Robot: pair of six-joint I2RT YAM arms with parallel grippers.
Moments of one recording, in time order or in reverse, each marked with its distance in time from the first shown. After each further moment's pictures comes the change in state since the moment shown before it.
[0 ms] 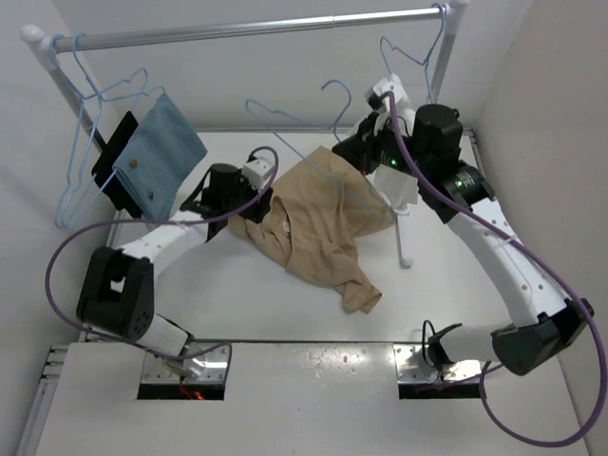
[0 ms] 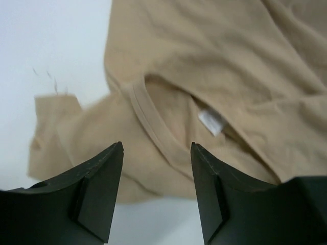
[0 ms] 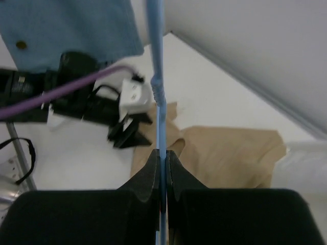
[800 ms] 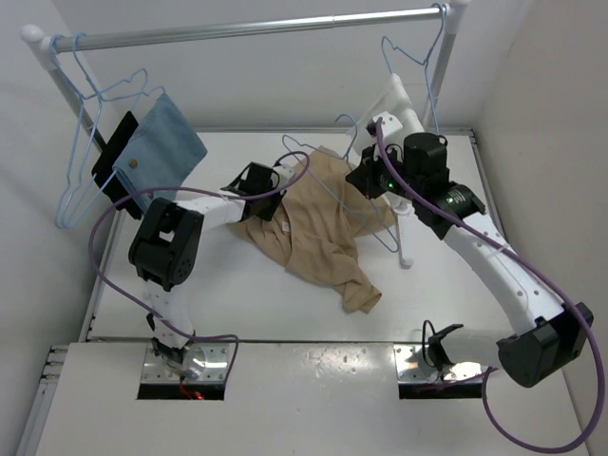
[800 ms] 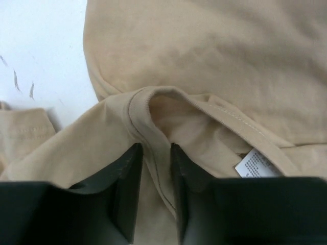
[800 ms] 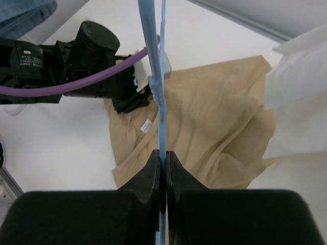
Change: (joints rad) left arm -0.074 0.462 0.314 -0.102 -0.231 0.008; right arm 0.002 -0.088 -0.270 -0.031 0.184 0.060
